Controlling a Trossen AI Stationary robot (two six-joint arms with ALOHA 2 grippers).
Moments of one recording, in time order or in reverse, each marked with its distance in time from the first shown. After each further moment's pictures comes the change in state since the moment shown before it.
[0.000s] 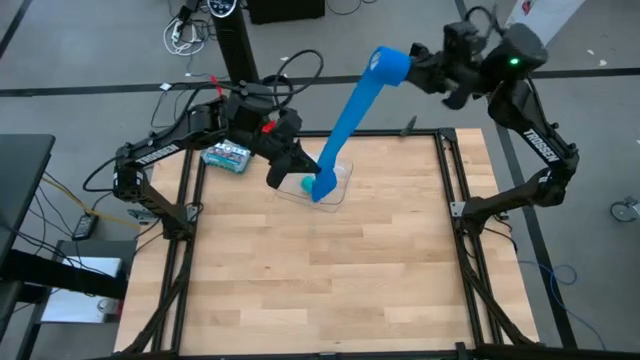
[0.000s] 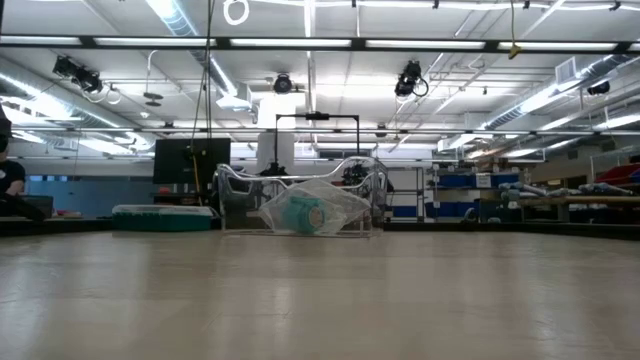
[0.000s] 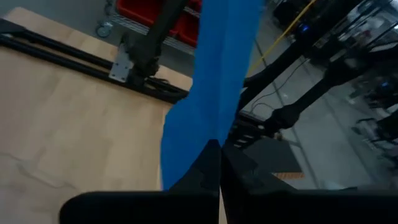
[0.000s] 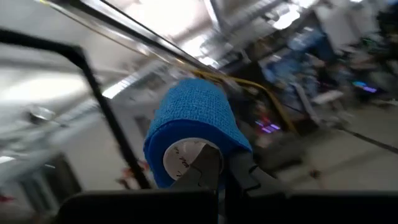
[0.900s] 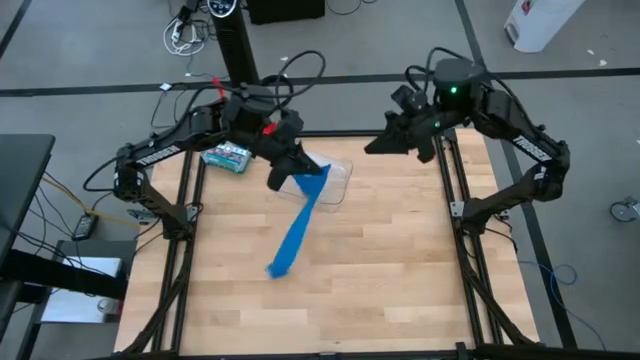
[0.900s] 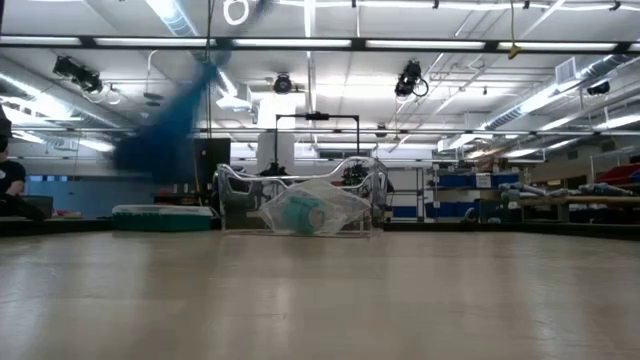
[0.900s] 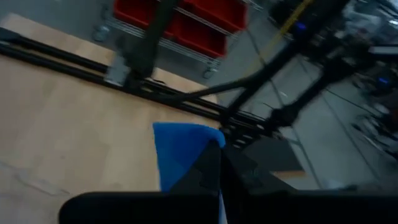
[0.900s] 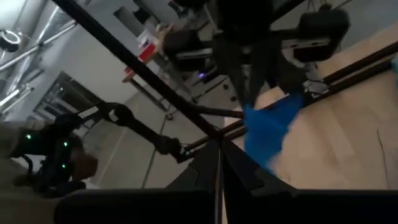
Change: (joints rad) left arm -0.006 0.002 0.000 0.025 0.020 0.003; right arm 0.219 0.051 -0.001 -0.629 -0.023 -0.171
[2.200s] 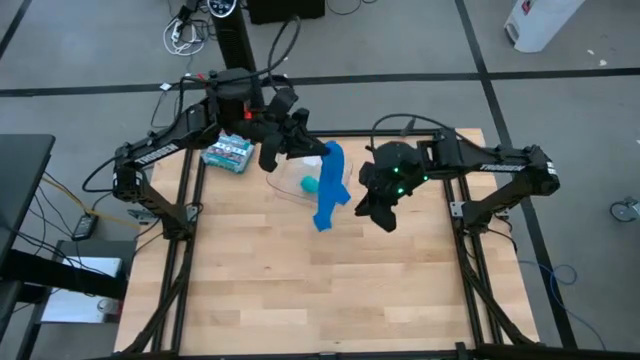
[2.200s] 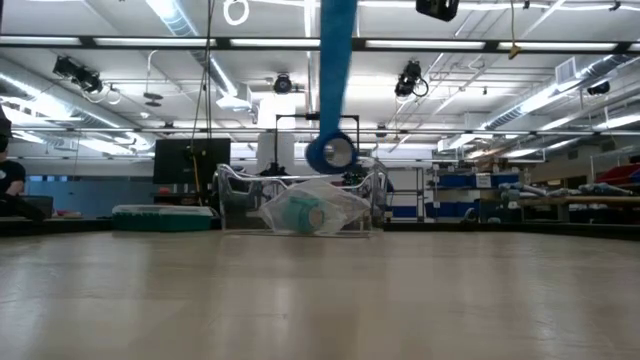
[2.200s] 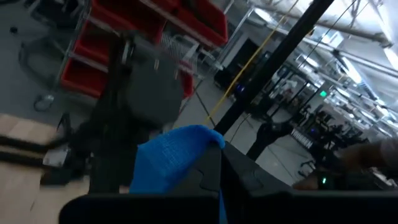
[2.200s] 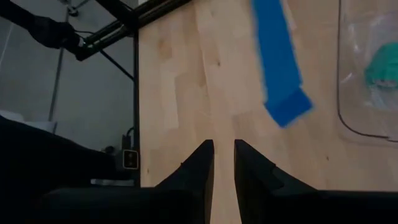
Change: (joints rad) left arm 0.020 -0.008 0.000 0.413 0.094 -0.218; right arm 0.339 0.047 -0.321 -0.159 0.417 -0.152
